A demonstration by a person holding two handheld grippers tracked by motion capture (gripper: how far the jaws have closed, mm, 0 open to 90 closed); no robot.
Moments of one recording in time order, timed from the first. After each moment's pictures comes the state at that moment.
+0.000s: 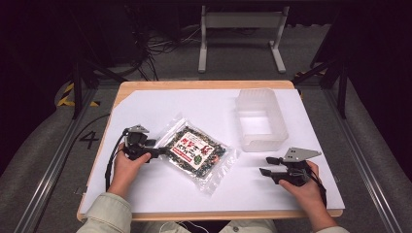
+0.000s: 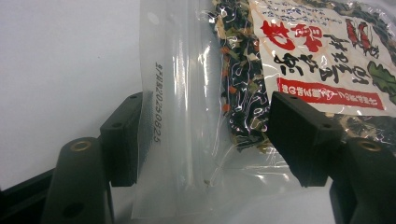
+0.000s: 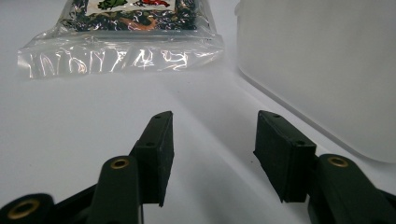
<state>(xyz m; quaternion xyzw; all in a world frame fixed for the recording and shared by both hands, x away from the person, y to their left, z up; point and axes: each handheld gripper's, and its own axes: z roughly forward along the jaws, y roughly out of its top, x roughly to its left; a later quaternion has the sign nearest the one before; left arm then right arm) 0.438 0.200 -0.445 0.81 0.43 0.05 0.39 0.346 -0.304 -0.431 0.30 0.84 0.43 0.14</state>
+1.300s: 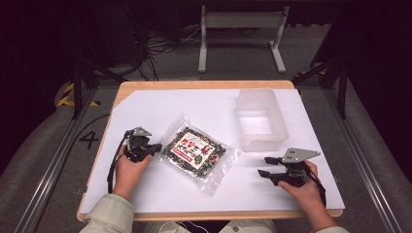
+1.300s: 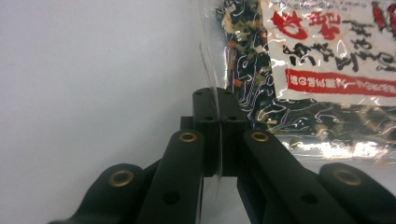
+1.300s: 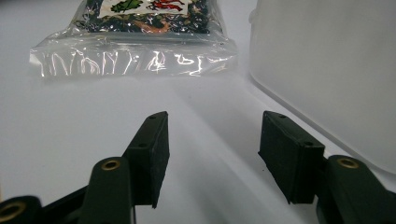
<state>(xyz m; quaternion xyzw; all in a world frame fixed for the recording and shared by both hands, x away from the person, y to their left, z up) 0.425 0.189 -0.443 0.82 0.44 0.10 0.36 0.345 -0.301 -0.431 0.29 0.84 0.44 0.14</state>
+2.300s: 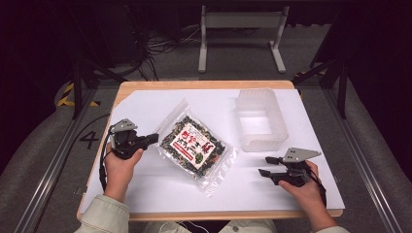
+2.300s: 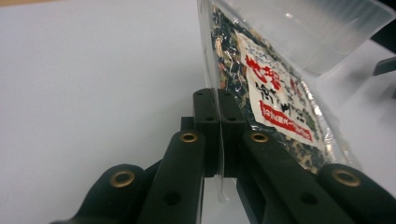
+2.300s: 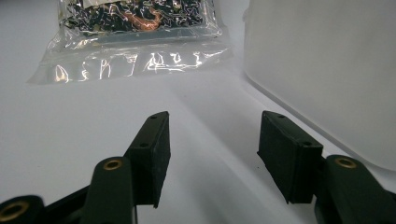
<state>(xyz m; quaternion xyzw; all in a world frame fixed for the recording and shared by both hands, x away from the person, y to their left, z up) 0.396 0.203 -0.376 0.77 0.41 0.10 0.49 0.345 -0.303 -0.431 0.29 0.84 0.44 0.14</state>
